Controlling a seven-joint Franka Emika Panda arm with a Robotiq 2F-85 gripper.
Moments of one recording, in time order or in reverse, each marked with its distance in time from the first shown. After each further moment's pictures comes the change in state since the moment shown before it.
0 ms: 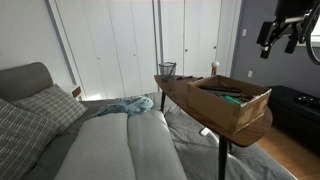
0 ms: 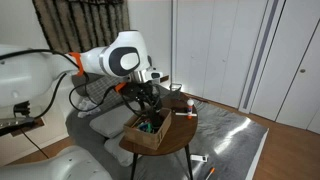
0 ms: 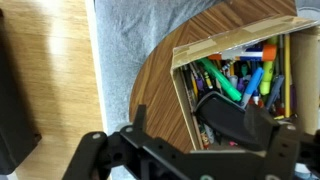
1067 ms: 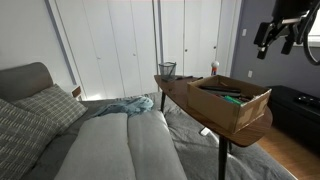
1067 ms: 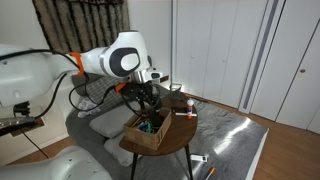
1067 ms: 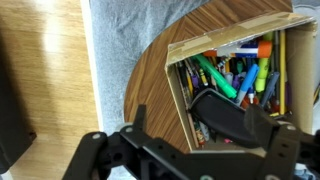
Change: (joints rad) arm 0.008 0.011 0.000 -0.005 0.015 0.026 0.000
